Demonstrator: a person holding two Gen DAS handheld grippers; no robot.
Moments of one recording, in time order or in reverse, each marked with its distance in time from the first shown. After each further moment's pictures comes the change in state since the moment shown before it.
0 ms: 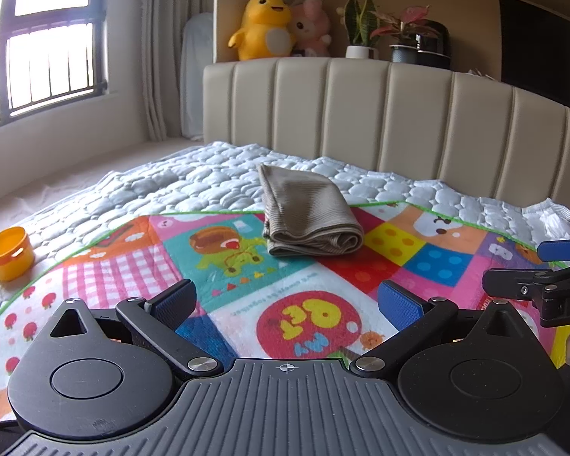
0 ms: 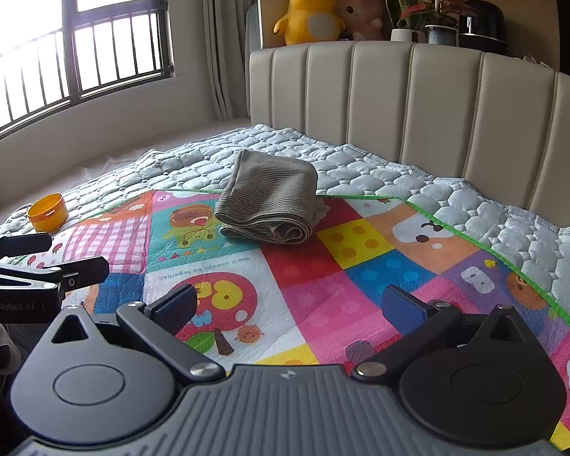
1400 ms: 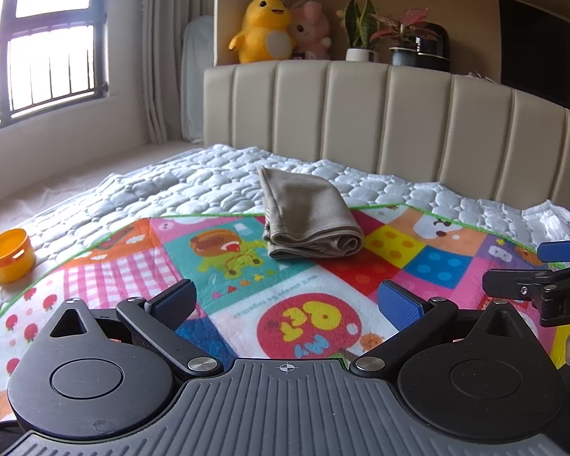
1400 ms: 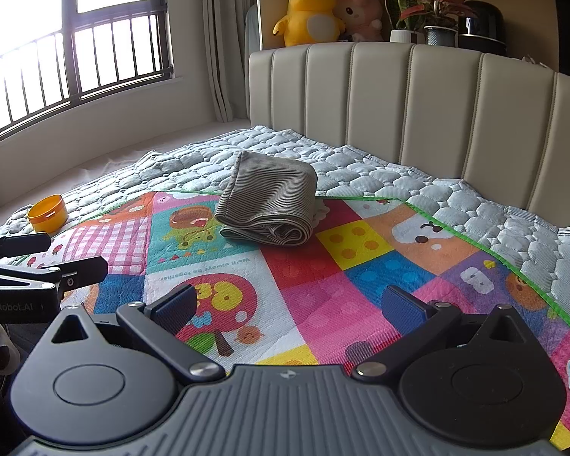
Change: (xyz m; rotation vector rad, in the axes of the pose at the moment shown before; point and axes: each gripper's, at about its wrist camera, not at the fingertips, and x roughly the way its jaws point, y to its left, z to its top) left arm -0.003 -0.002 0.000 -0.001 -0.011 0.002; right arm -0.002 -0.002 0.001 0.001 -0.004 0.002
